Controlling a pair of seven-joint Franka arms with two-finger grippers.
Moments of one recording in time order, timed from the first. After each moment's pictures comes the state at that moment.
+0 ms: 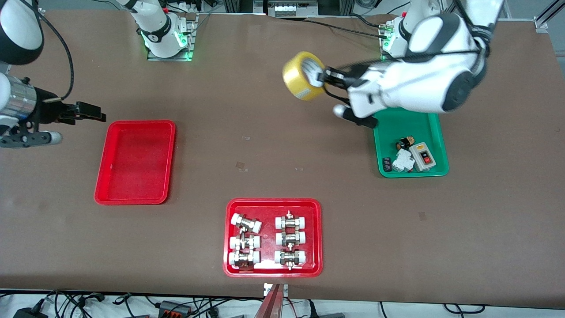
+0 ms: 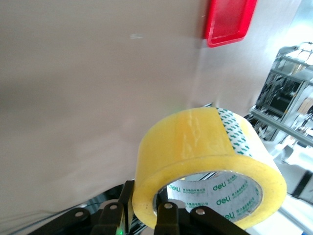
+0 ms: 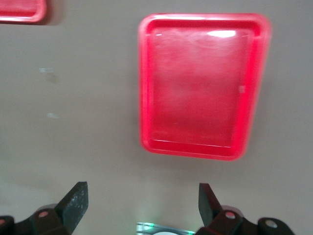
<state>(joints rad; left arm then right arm) -0.26 0.25 -0.24 -1.55 -0.78 1.58 -0.32 -0.04 0.15 0.01 -1.64 0.18 1.54 -0.10</state>
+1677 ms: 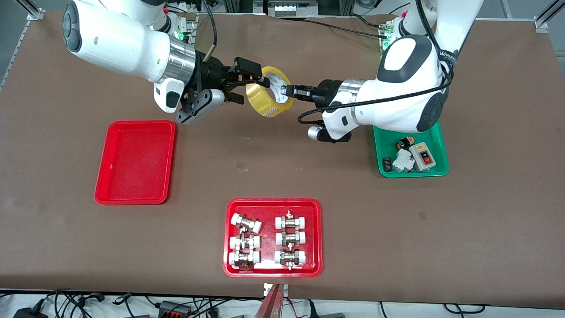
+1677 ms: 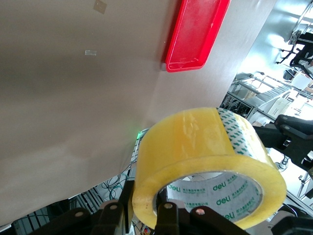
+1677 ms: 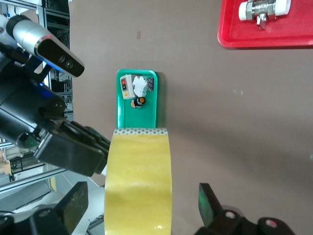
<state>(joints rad) -0.29 0.42 -0.23 -1.39 -0.91 1.66 -0.44 0.47 0.21 0.04 -1.52 0.75 1.92 0.20</state>
